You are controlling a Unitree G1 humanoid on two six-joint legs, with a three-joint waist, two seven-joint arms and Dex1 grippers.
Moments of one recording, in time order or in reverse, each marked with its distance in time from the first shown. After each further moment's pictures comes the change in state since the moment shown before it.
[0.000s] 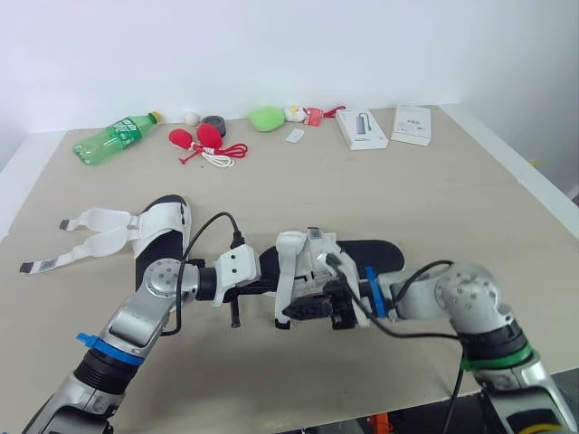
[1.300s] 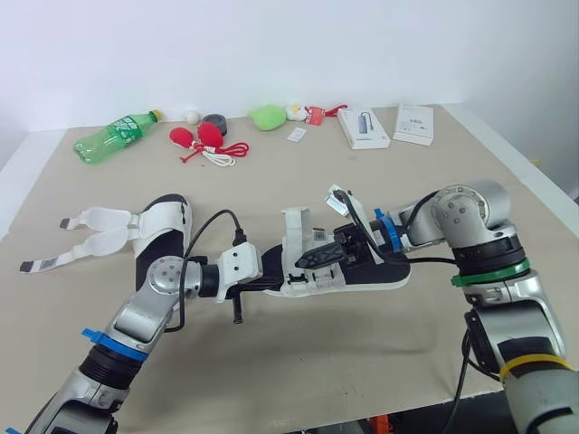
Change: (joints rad) left arm -0.016 -0.017 -0.006 0.037 0.012 -0.041 0.004; right arm -0.308 0.039 0.073 0.358 -0.436 0.194 0.401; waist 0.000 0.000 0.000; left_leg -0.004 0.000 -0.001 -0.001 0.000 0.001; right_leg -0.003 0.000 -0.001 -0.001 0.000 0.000
